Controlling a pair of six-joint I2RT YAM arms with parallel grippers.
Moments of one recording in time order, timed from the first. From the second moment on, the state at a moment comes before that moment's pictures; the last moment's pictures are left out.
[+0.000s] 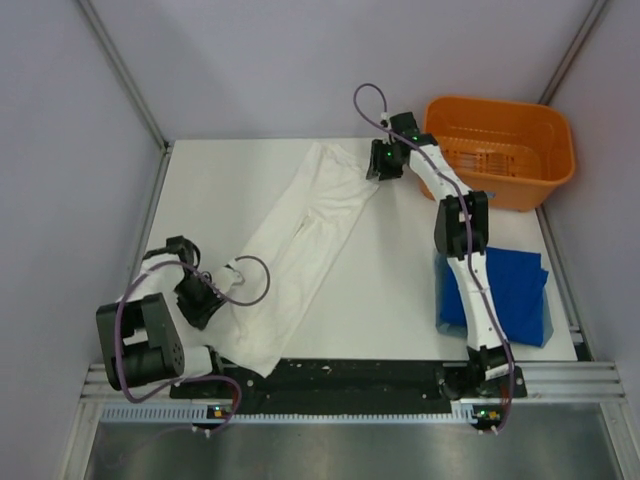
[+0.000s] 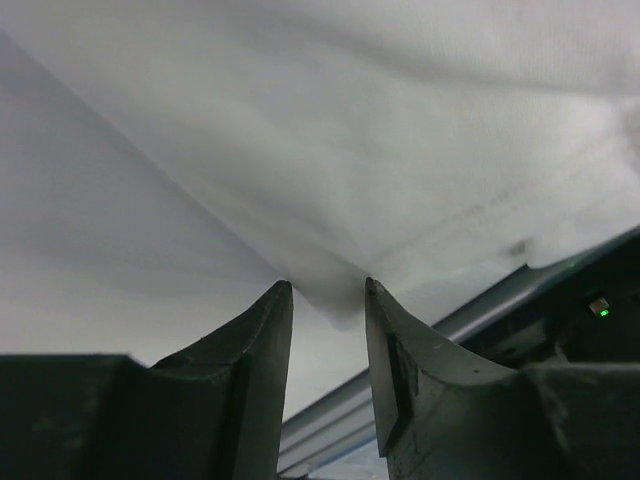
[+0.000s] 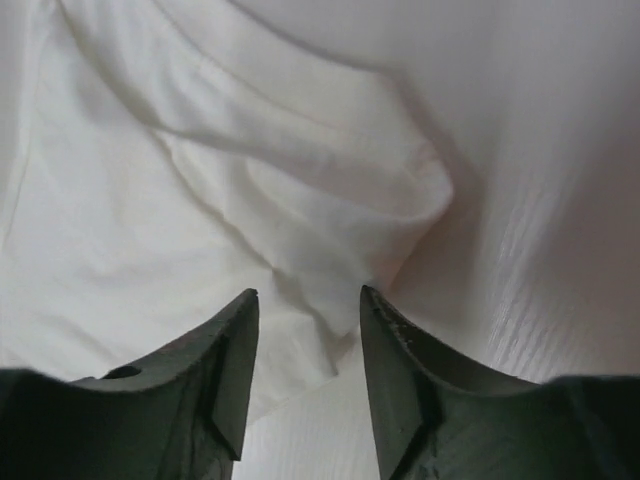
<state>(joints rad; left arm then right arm) 0.21 1.35 0.69 -0.95 0.12 1.13 0.26 2.66 2.50 -0.74 -0.26 0.31</state>
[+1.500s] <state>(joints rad) 0.45 1.17 0.89 -1.22 0.43 1.32 1.35 1.98 1.09 0.17 -0.56 -0.90</state>
